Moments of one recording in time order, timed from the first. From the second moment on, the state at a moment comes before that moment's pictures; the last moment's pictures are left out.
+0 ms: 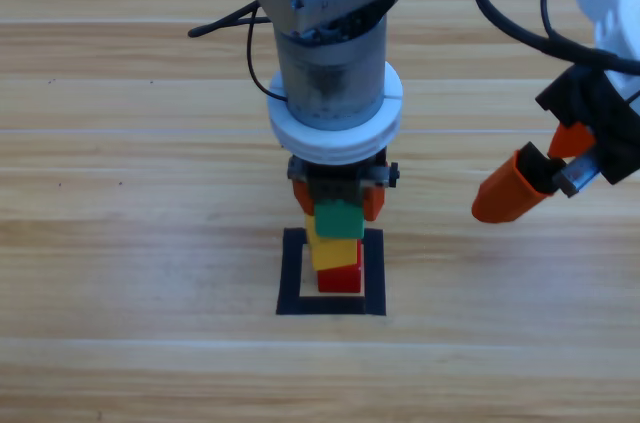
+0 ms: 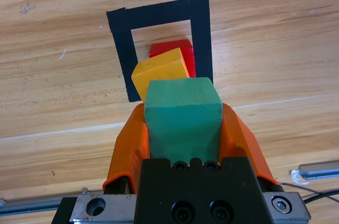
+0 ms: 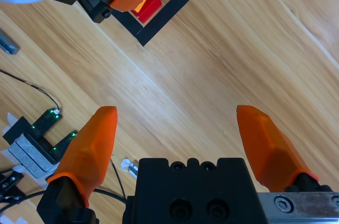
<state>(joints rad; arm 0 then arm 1) -0.94 2.22 -2.05 1.26 0.10 -0.88 0.89 1.68 -1.38 0.84 0.04 0.11</state>
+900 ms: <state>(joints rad) -0.94 2.22 -2.03 1.25 0.11 -0.88 0.89 1.57 -1.20 0.69 0.06 0.09</state>
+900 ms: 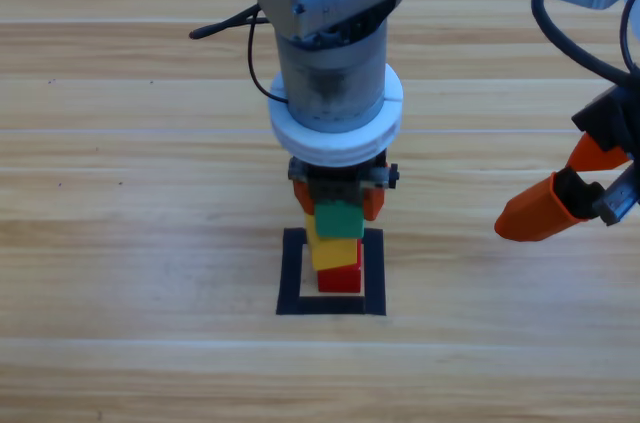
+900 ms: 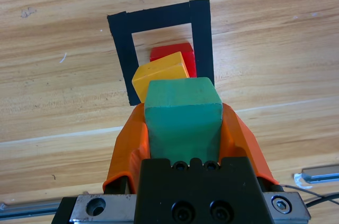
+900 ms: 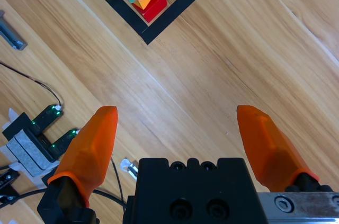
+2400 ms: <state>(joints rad) -0.94 2.22 -2.00 1.22 0.12 -0.86 0.89 1.57 -1.20 0.69 0.06 0.09</state>
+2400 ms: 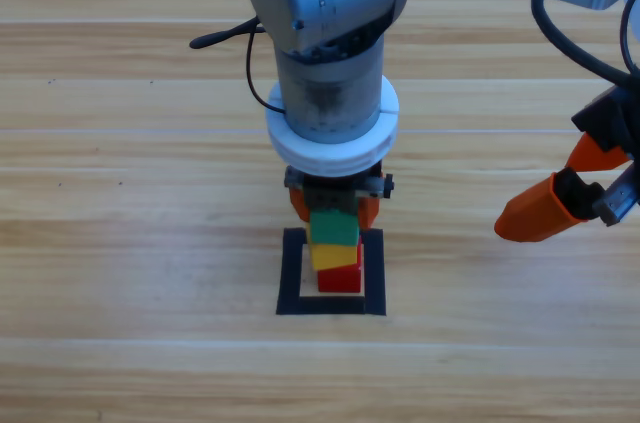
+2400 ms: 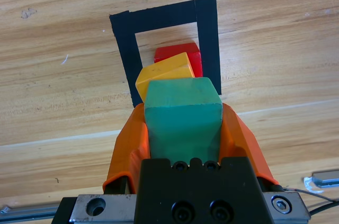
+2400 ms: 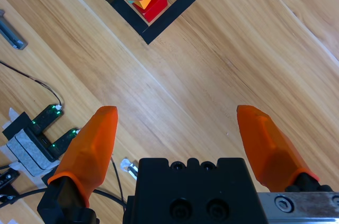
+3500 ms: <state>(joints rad) -0.94 2.16 -2.24 1.35 0.20 -0.89 0.89 1.57 -1.20 0.69 0.06 0.09</state>
